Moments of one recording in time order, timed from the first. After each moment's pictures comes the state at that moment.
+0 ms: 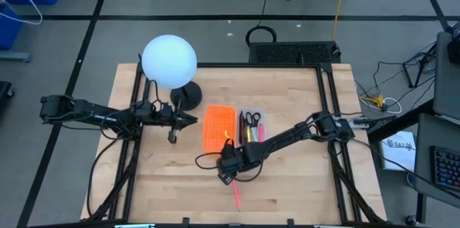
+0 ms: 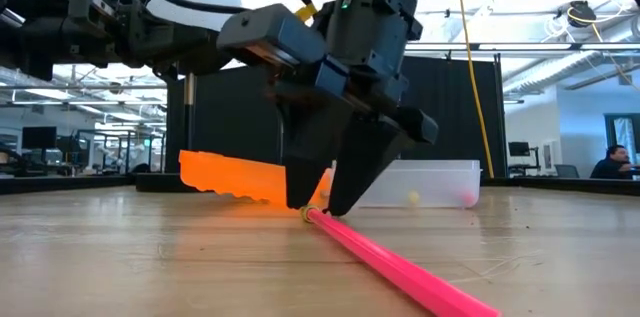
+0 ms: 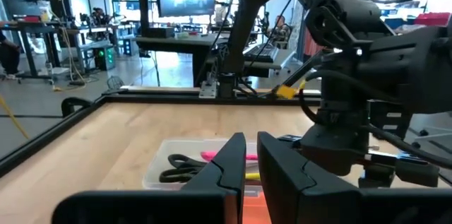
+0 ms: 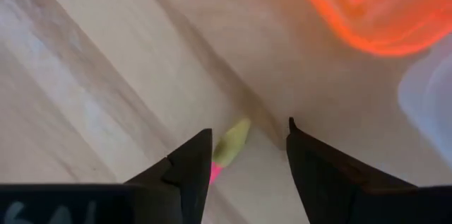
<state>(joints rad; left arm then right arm) 0.10 0.95 0.07 0.93 0.17 -0.04 0.32 2.21 1.65 -0.69 0.05 1.09</state>
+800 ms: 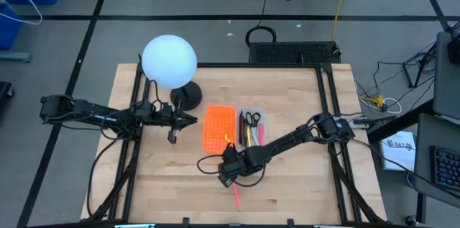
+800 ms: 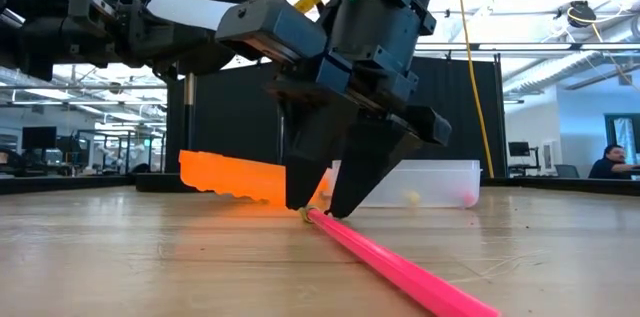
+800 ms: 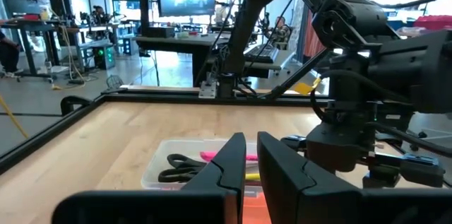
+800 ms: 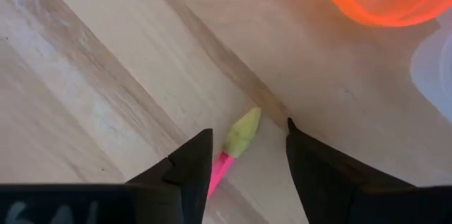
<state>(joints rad) 0.10 0.95 0.07 0.93 0.17 -0.05 0.36 2.21 1.63 -0.66 0.09 1.16</state>
